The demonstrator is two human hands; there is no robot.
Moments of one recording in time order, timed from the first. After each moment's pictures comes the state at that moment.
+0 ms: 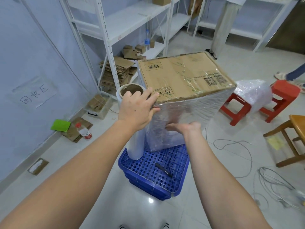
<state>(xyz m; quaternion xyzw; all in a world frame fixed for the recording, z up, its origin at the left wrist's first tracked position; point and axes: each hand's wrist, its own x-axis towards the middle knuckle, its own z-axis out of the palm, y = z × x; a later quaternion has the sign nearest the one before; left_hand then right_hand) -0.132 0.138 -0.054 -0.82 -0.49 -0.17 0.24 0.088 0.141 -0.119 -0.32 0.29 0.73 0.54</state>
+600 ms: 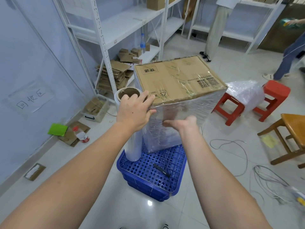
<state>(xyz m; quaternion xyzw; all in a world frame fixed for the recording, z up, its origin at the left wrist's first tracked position) -0.131 0.133 -0.050 -0.83 -0.50 -0.16 0.22 0.073 0.119 -0.051 -0.34 0.26 0.70 0.57</state>
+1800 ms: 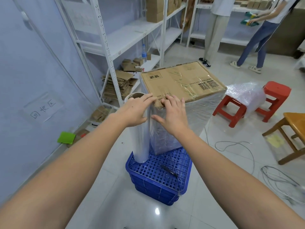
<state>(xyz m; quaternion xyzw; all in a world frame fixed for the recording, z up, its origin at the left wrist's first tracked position) -0.169 0.131 0.000 -0.90 -0.43 -0.03 0.01 0.024 0.093 -0.047 -0.65 -0.73 -0.04 0.23</state>
